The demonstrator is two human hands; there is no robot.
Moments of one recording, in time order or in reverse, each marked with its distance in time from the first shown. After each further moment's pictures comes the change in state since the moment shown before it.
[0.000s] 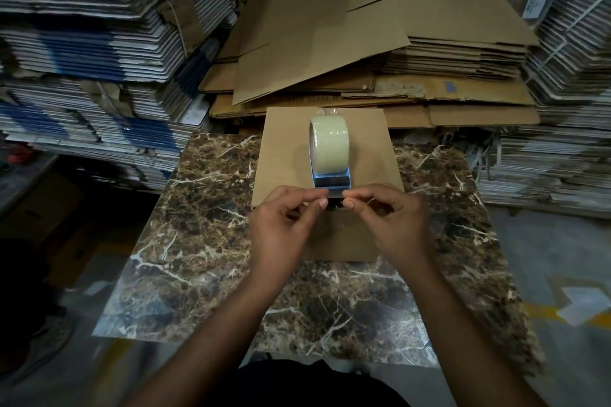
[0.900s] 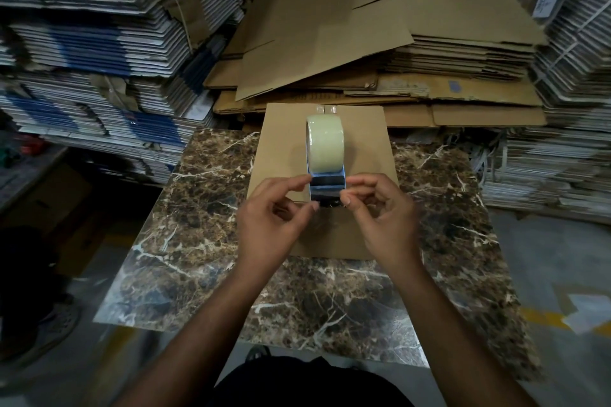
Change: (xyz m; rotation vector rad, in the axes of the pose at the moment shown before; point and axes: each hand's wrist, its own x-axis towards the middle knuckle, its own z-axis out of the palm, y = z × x) left_hand -0.002 -0.003 -0.004 0.089 0.017 0.075; right_hand -0.005 -0.007 0.002 0.095 0.019 0.035
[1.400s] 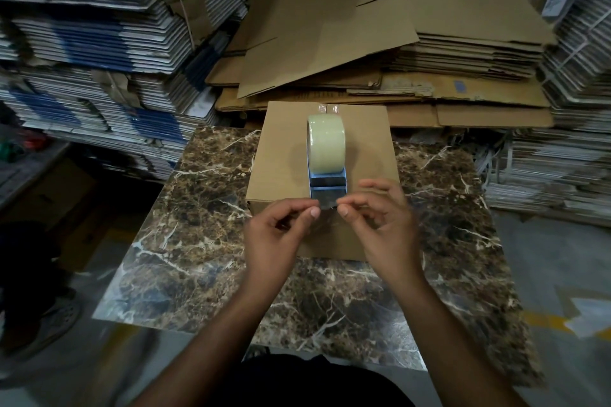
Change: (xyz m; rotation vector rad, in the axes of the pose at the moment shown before) left_hand -0.020 -0.007 0.016 -0.267 0.024 -0.227; right_hand -0.009 0.001 -0.004 -0.030 -0.047 0.022
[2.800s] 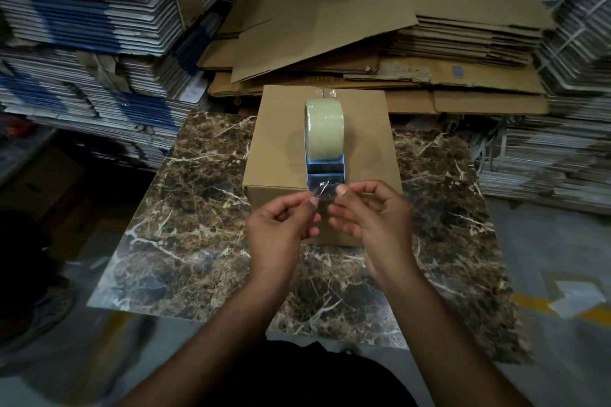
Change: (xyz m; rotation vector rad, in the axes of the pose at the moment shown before) left_hand -0.015 0.014 0.017 -0.441 0.129 -0.401; right_hand -0.009 -0.023 0.016 0.537 0.133 0.611
